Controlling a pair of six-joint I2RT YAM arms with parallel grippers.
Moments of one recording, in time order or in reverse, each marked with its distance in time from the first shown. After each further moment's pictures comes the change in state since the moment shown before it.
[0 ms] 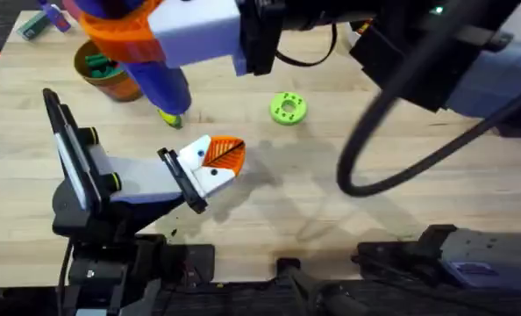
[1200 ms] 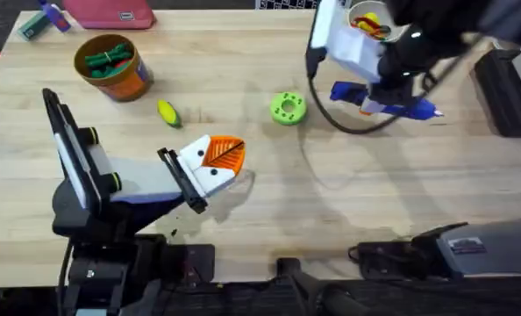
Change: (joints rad) left arm 0.000 0.000 0.000 0.000 -0.002 0.000; right arm -0.494 0.135 0.068 -1.504 1.148 -1.067
